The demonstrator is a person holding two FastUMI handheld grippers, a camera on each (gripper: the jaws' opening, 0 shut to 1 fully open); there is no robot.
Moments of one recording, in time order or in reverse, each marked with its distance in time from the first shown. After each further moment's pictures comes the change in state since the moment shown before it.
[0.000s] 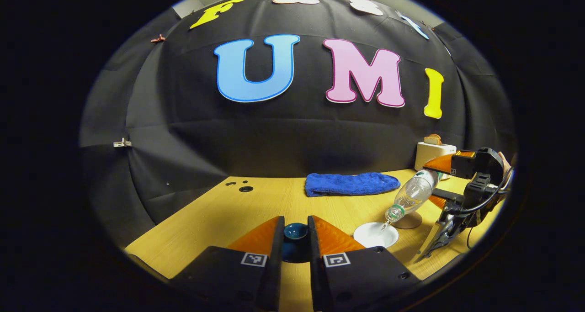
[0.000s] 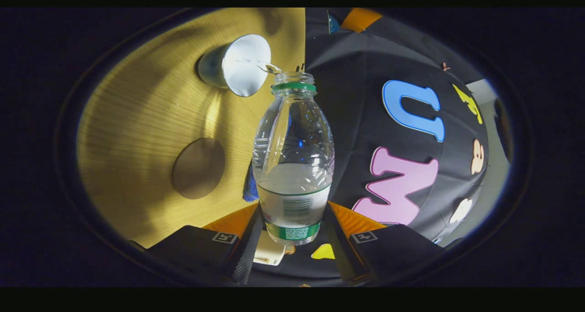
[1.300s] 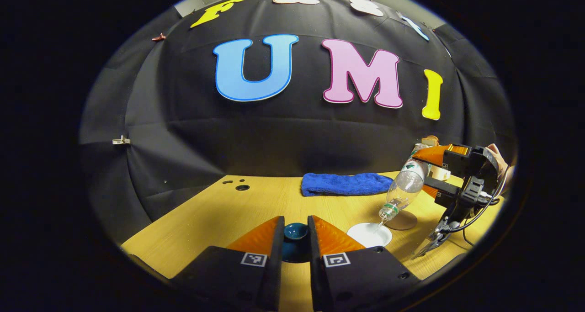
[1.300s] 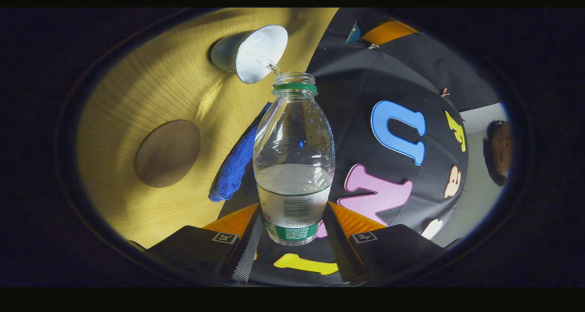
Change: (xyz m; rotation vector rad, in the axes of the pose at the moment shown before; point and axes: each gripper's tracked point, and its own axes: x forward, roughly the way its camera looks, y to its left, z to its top) left arm -0.003 -0.010 0.001 -0.012 -0.001 -0.008; right arm 0.016 -0.029 -0.003 -0.191 -0.102 -0.172
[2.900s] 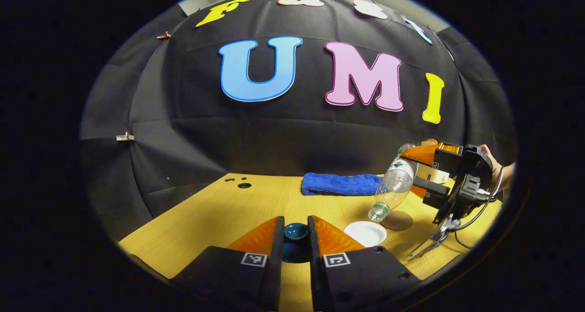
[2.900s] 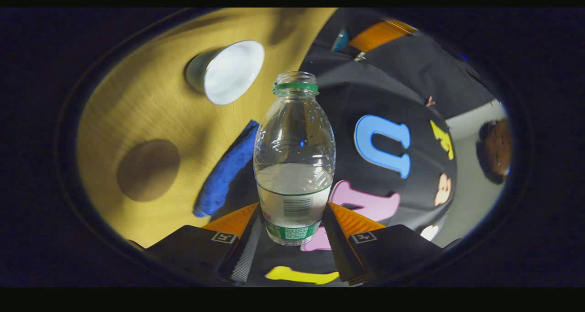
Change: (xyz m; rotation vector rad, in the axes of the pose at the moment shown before) left arm -0.015 -0.003 -0.001 -0.027 0.004 0.007; right arm 0.017 0.010 0.002 0.137 -0.121 -0.039
